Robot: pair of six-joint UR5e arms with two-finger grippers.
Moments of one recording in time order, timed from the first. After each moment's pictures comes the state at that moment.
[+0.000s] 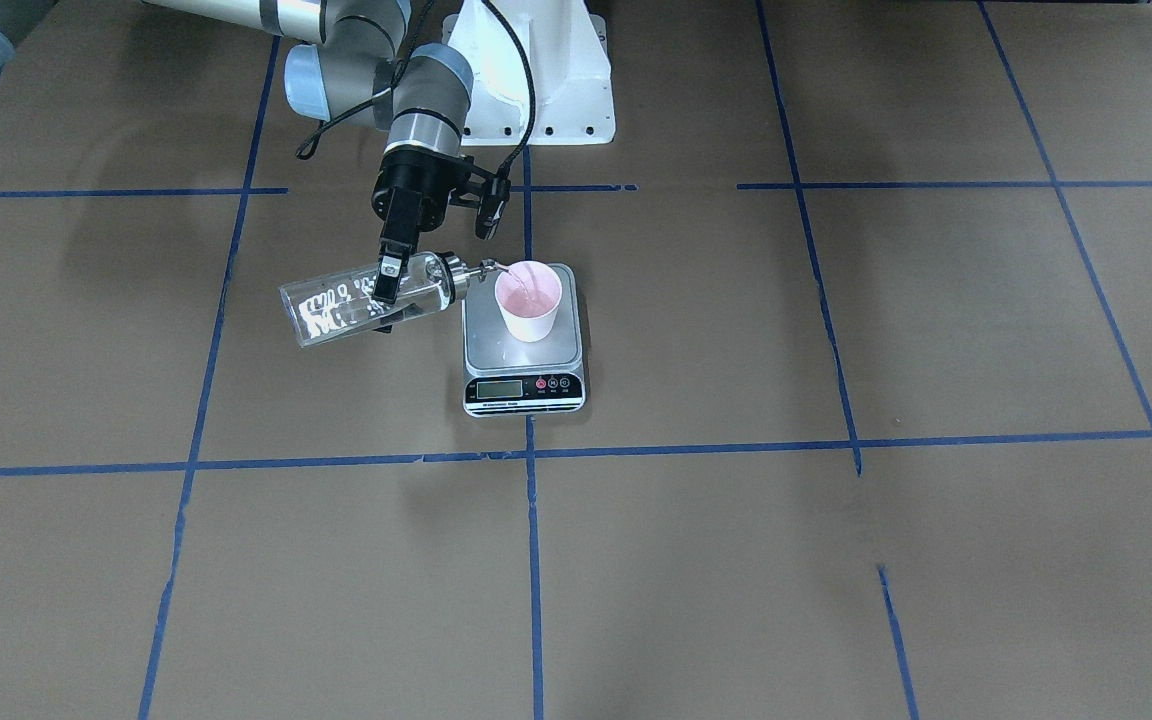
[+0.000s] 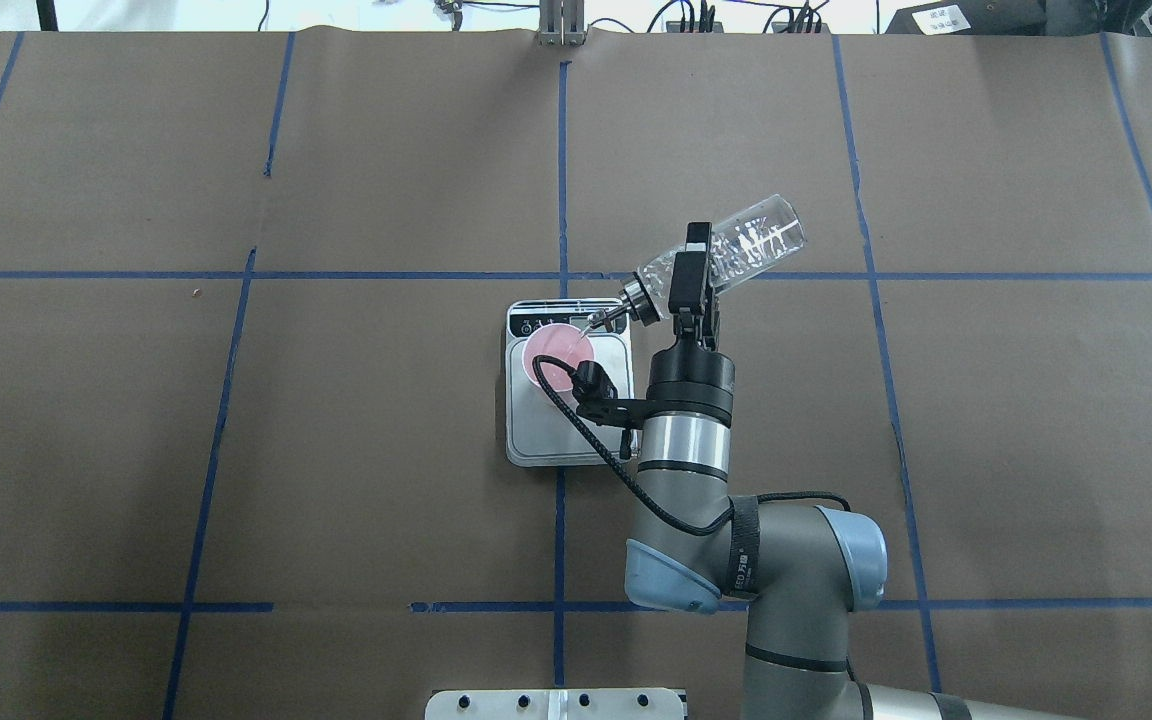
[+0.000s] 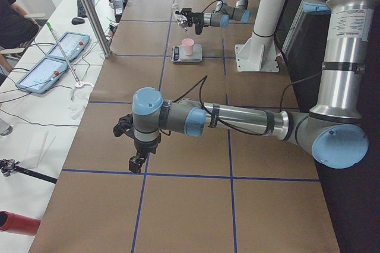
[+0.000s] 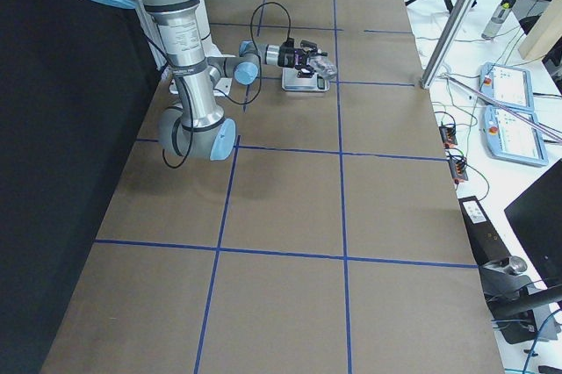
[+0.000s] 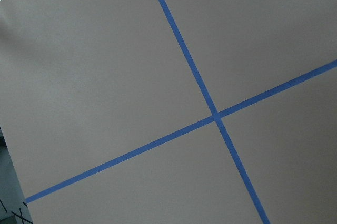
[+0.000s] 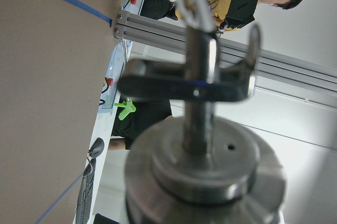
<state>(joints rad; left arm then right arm) -1.58 -1.62 -1.62 -1.69 -2.19 0.31 0.22 -1.07 1.67 -1.47 0.13 -0.24</state>
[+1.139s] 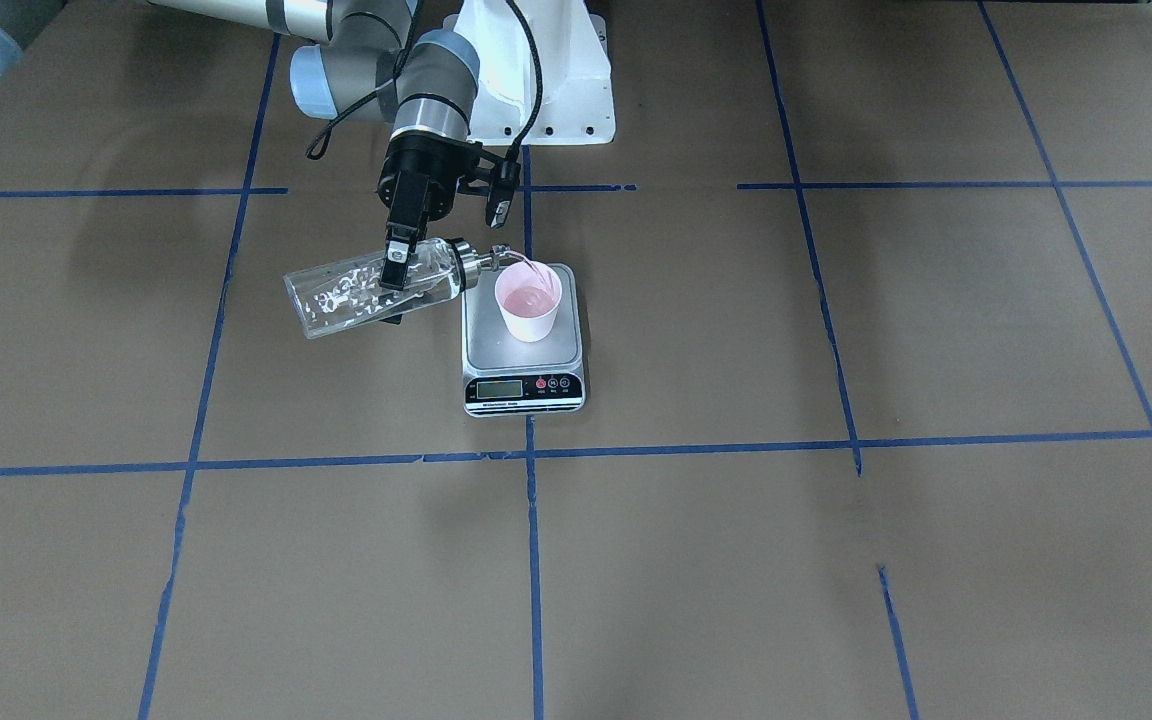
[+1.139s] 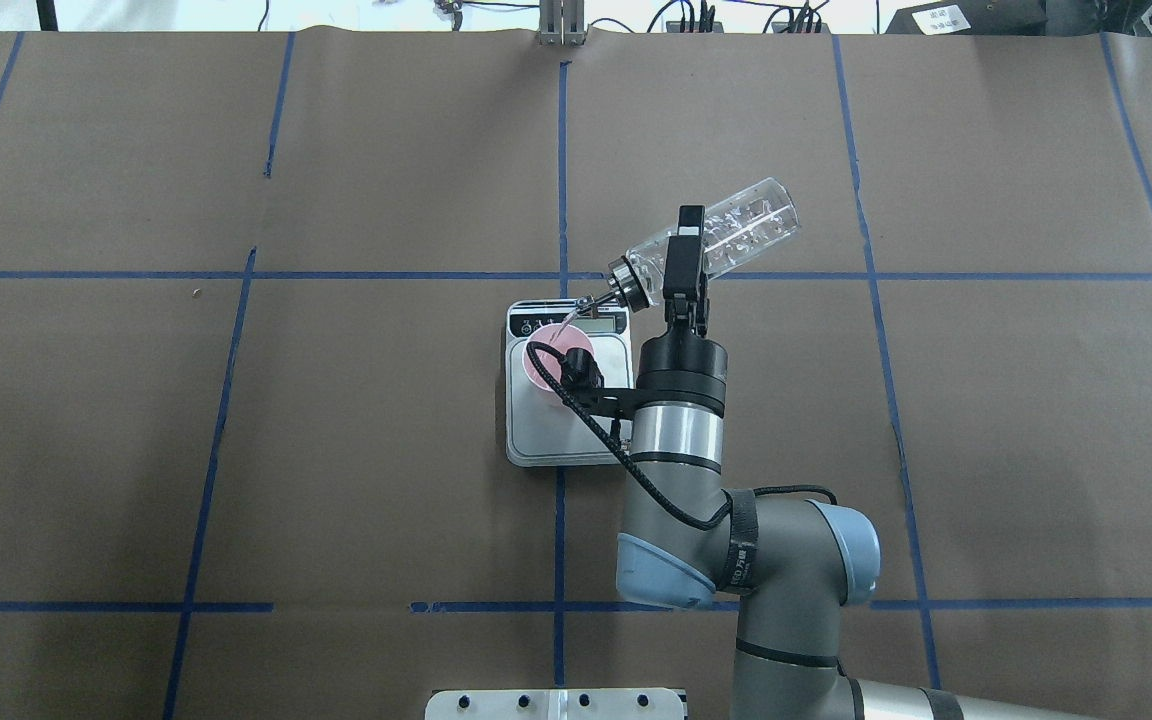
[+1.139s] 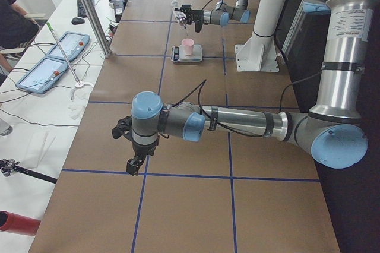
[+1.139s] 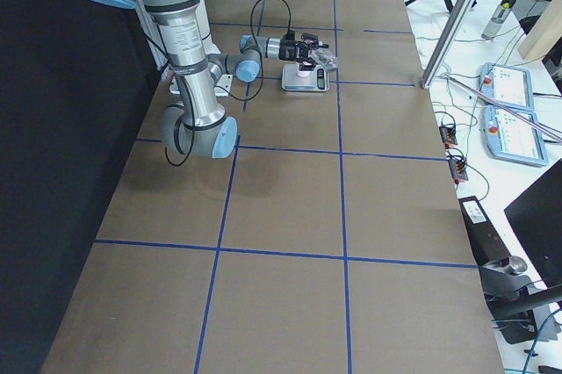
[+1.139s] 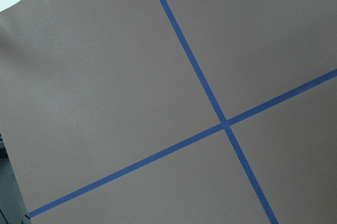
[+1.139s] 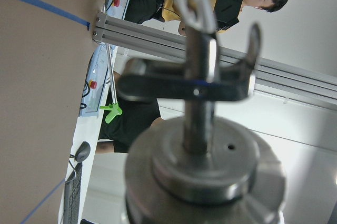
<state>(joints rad) -1.58 -1.62 -1.61 -1.72 -2.20 0.31 0.22 -1.05 1.66 -1.36 0.15 -0.26</state>
